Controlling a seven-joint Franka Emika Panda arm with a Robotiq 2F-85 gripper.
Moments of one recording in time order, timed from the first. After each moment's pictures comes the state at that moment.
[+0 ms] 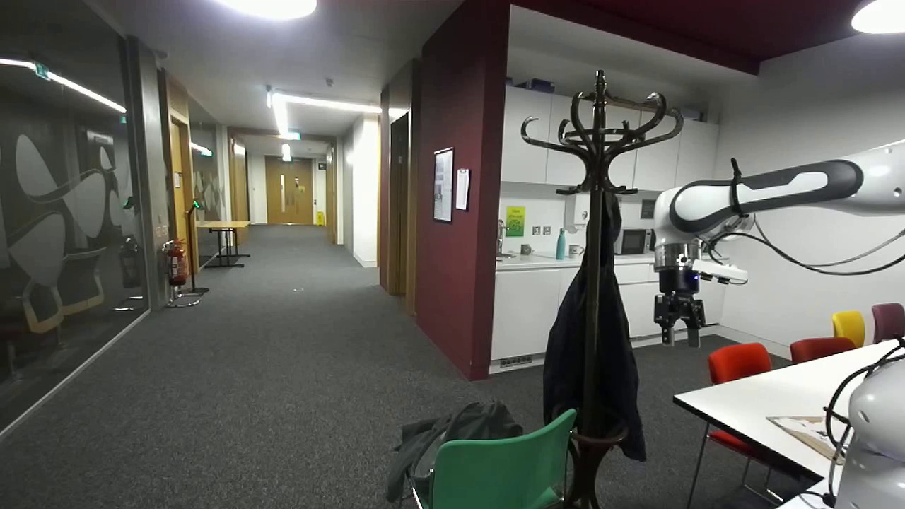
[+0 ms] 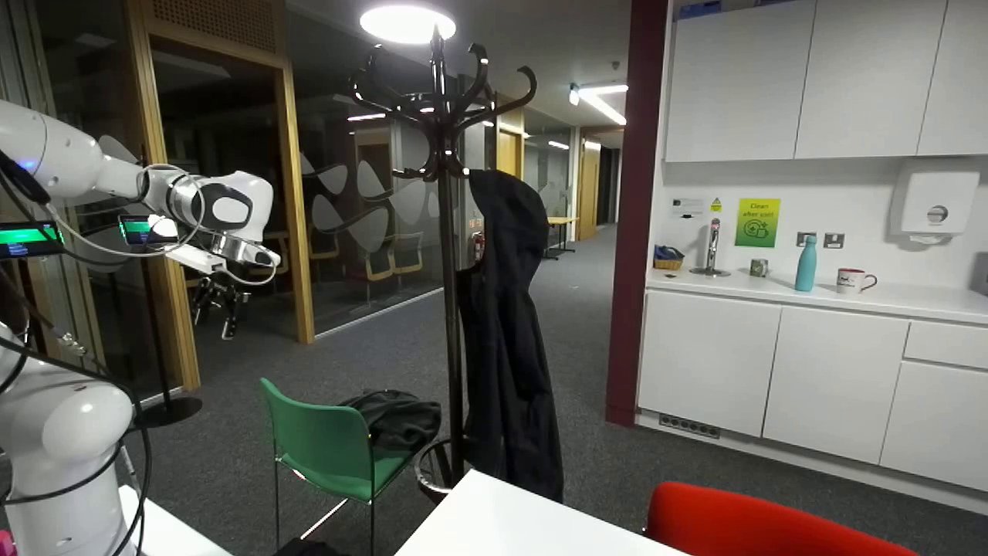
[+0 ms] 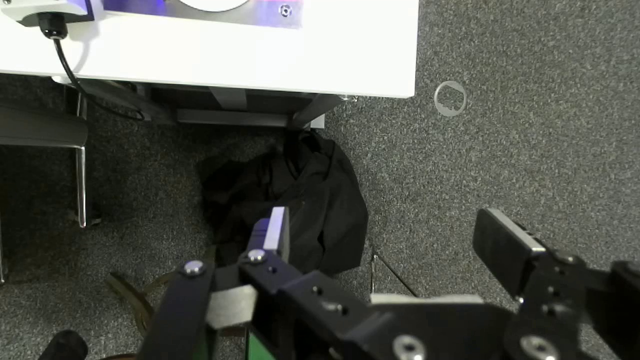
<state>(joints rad) 0.13 -0.59 0.05 -2.46 0.23 1.63 0.07</state>
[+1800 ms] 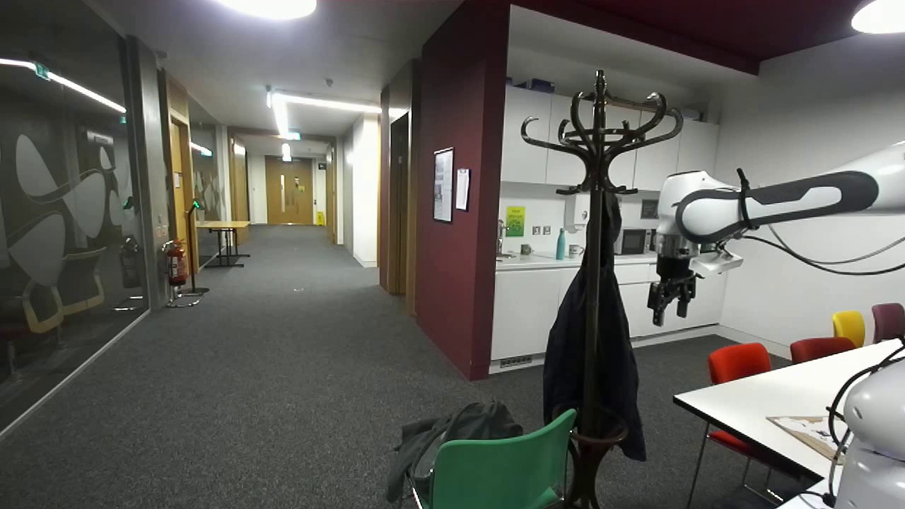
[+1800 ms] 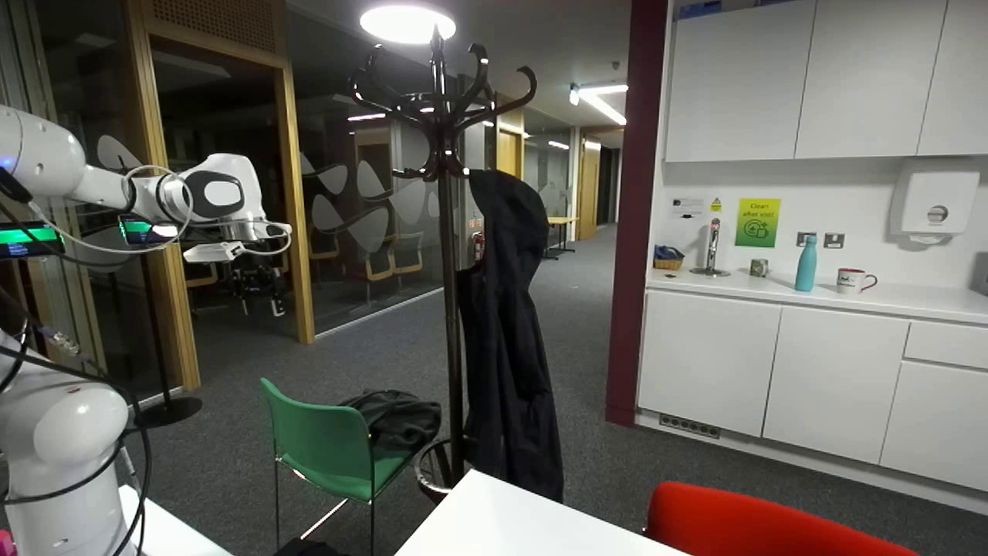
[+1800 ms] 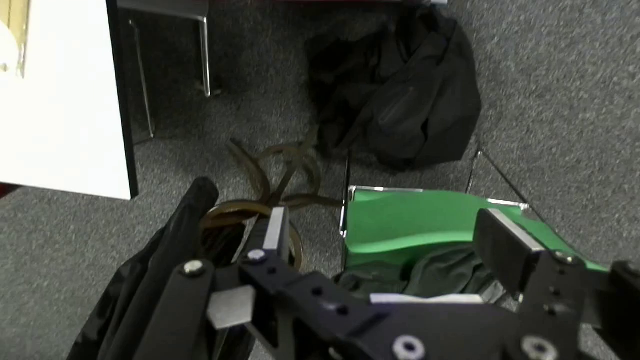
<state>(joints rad) 0.07 -0.63 0.11 -2.45 -0.06 1.88 0.10</state>
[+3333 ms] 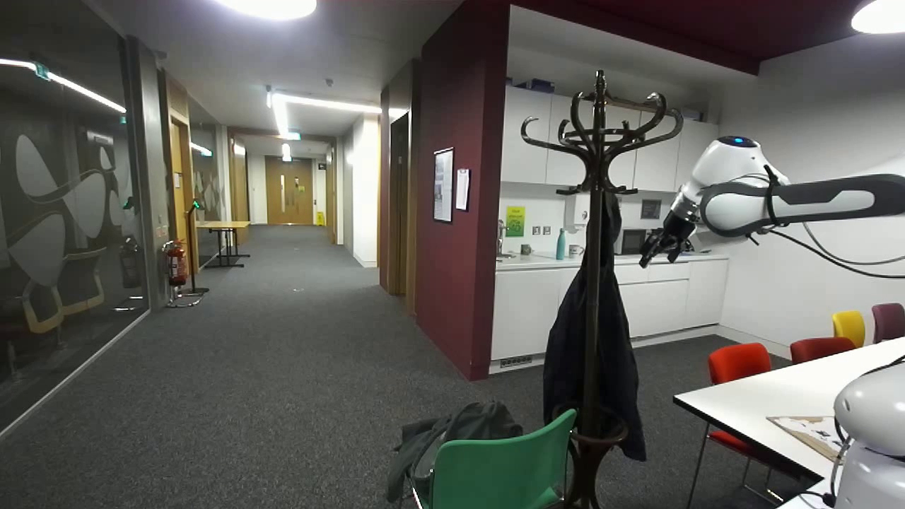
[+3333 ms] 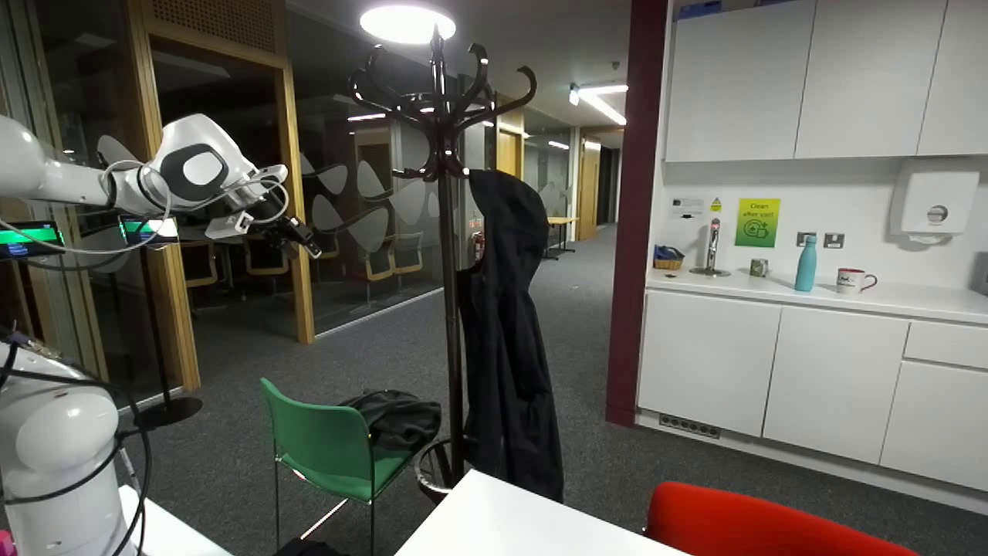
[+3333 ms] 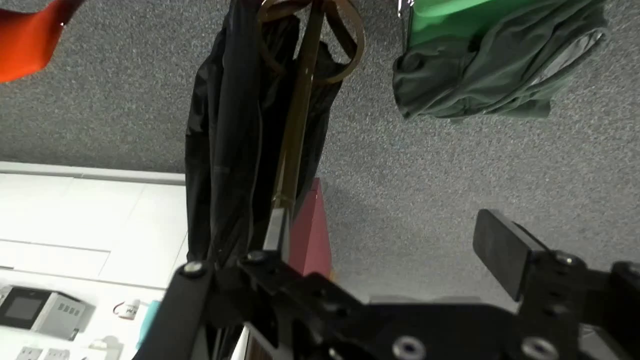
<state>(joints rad) -0.05 -0.77 0.12 -2.47 -0.19 2.30 0.21</state>
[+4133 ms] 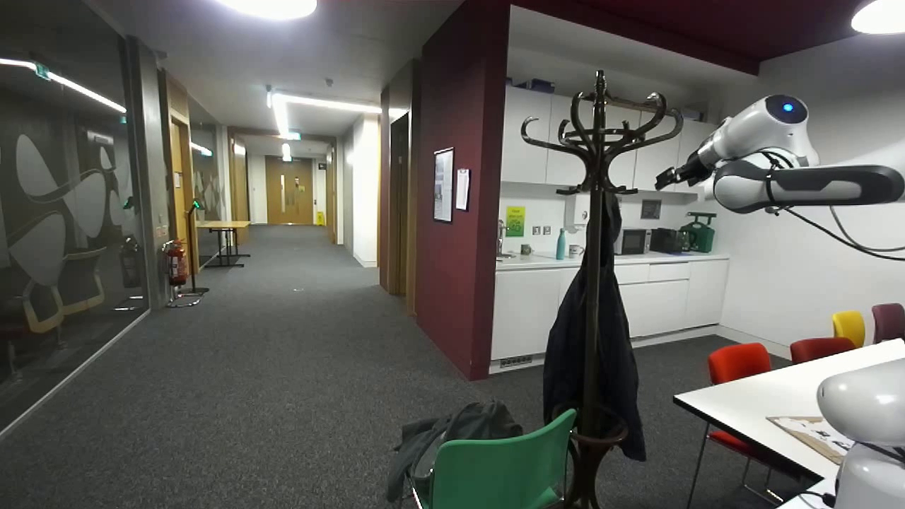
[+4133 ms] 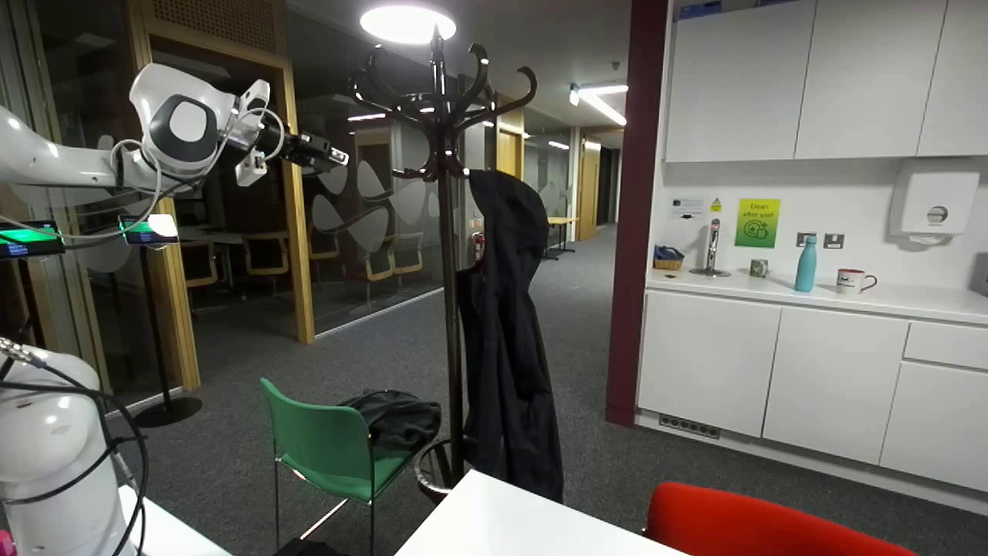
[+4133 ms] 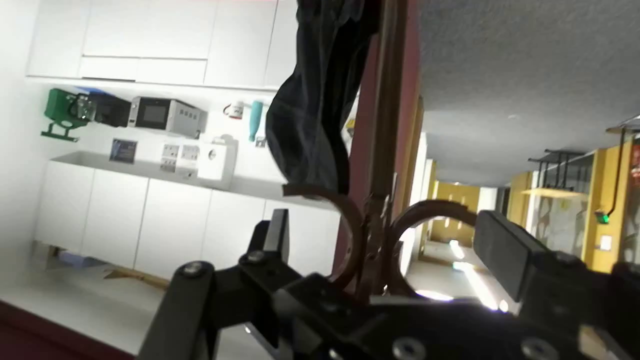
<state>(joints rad) -0.35 -0.80 0.17 -2.33 -0.32 2.71 0.30</state>
